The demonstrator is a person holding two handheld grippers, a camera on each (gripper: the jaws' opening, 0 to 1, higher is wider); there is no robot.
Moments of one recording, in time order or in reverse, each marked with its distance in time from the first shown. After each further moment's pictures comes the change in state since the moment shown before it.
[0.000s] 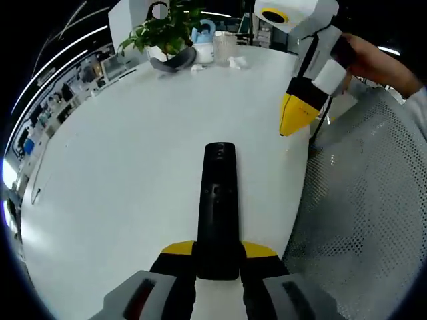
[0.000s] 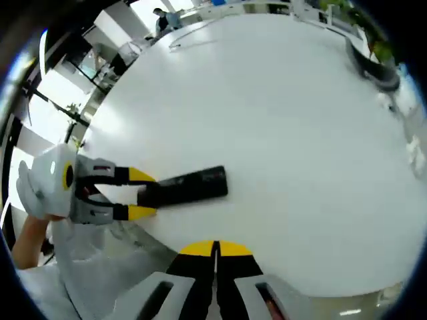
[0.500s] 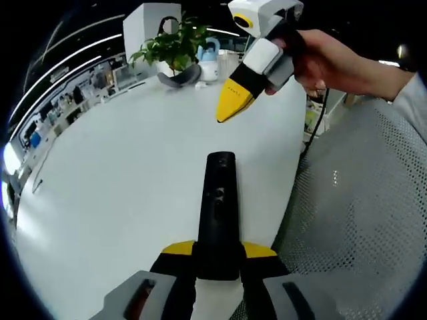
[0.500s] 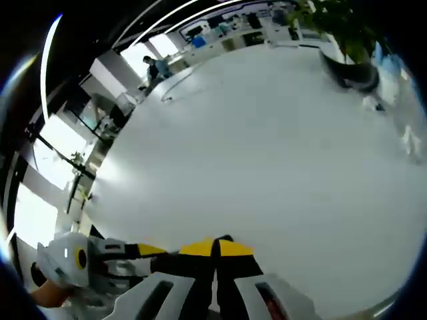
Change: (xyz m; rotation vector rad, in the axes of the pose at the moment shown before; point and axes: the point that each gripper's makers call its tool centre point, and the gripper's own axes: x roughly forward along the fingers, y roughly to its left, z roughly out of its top) left arm 0.001 -0.018 0.002 -0.064 -0.156 0.030; right arm 0.008 -0.006 0.034 0.058 -0.204 0.002
